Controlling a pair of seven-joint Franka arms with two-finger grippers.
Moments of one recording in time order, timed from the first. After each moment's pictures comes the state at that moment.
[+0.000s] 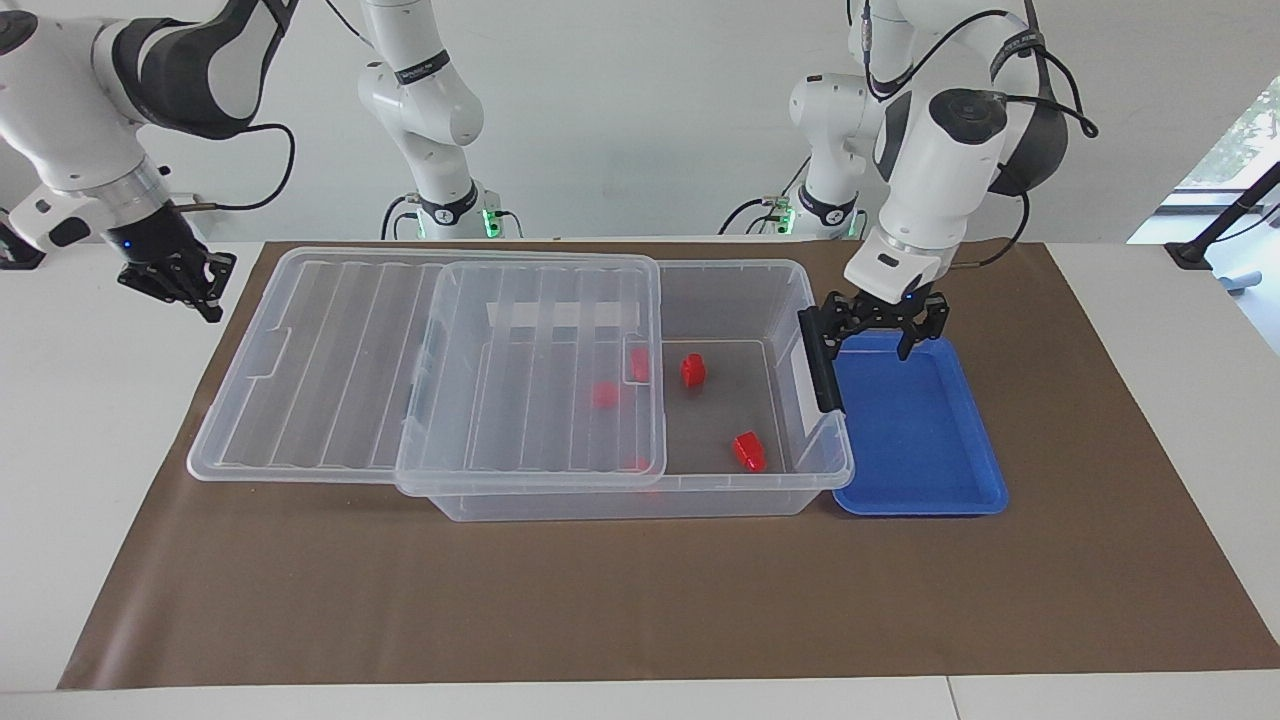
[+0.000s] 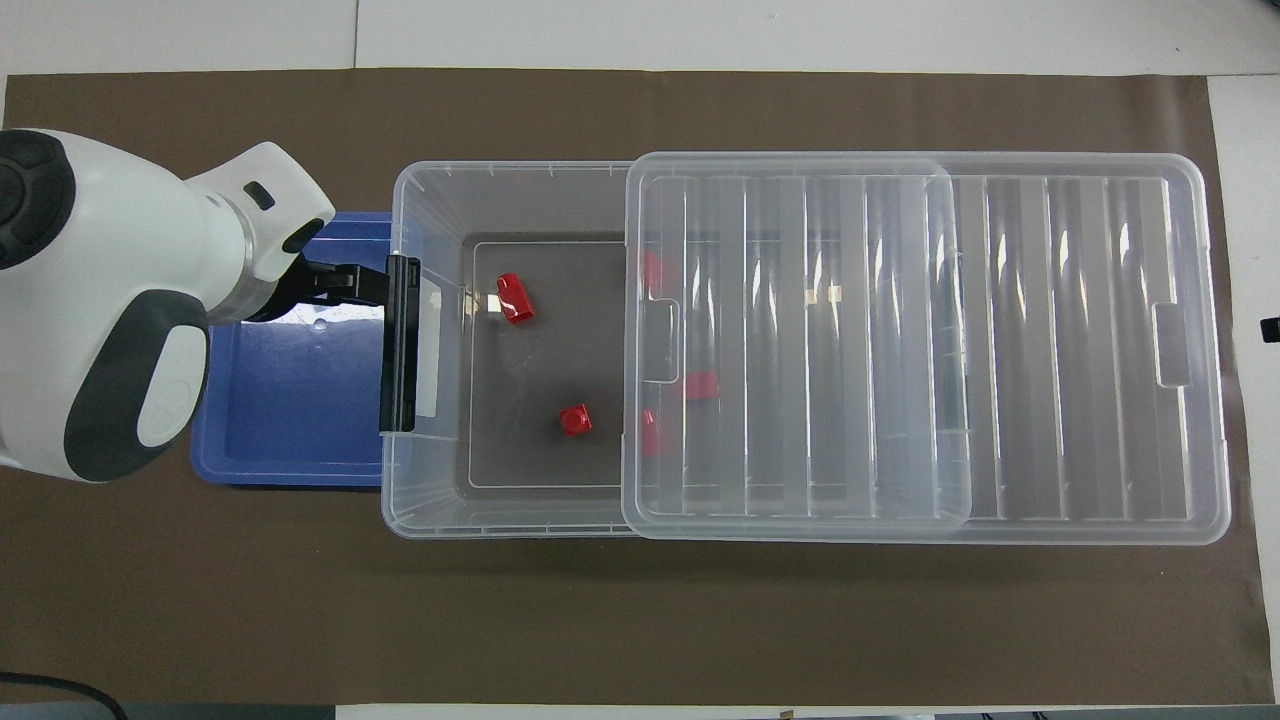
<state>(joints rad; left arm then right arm) -0.20 0.03 -0.08 -1.85 0.03 1.98 -0.15 -0.54 -0.04 0.23 -1.86 0.03 1.87 -0.42</state>
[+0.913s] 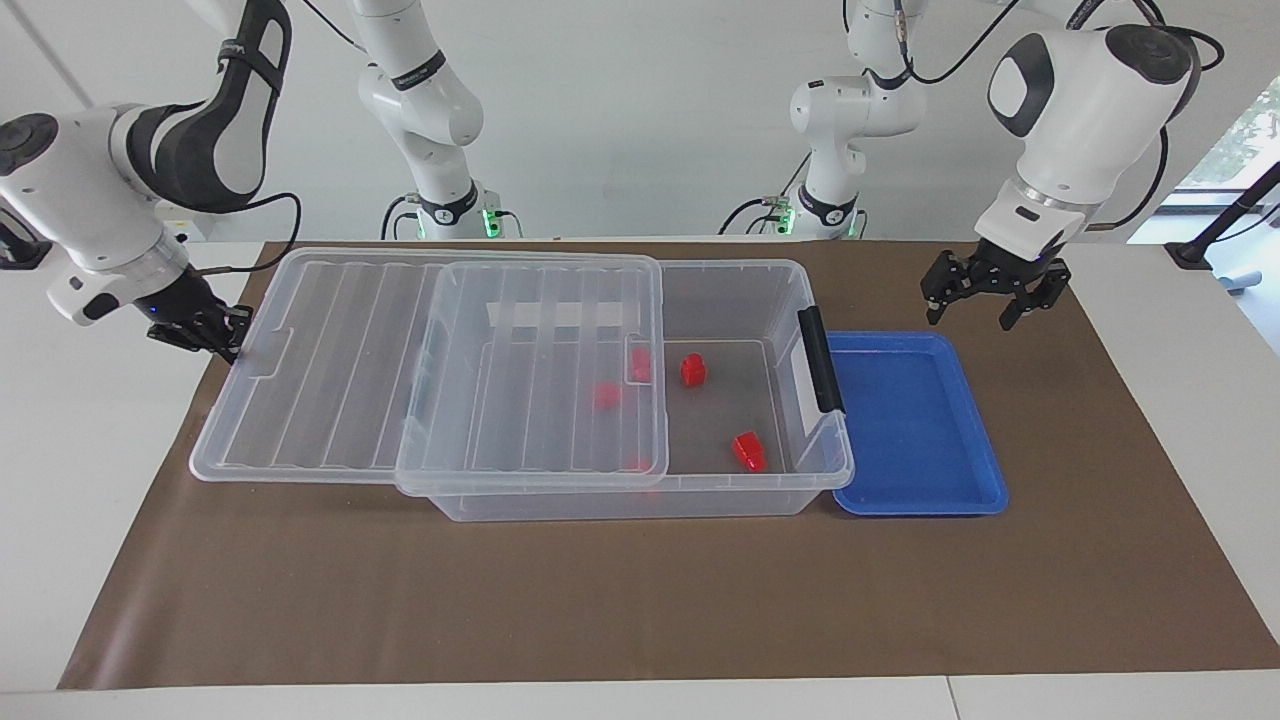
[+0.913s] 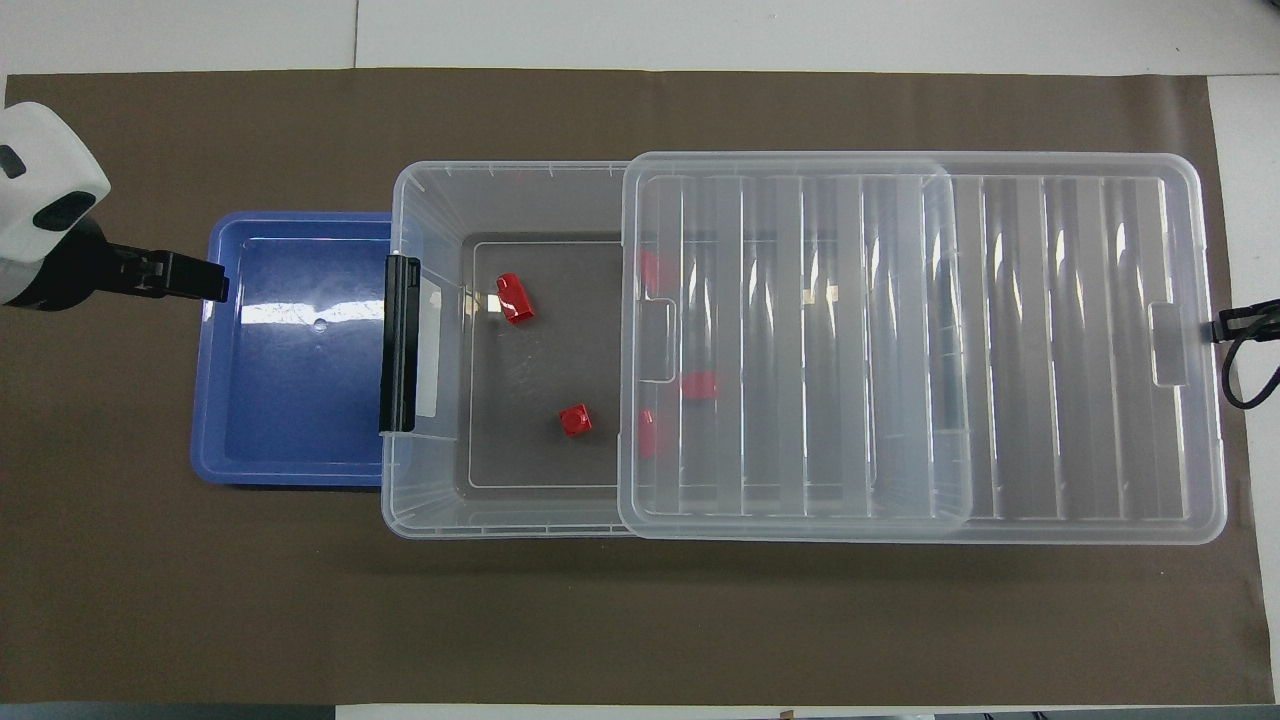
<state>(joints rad) -0.03 -0.02 -0.07 -1.73 -0.03 1.78 0.09 -0.54 0.06 0.23 -1.89 0.03 1.94 -0.42</state>
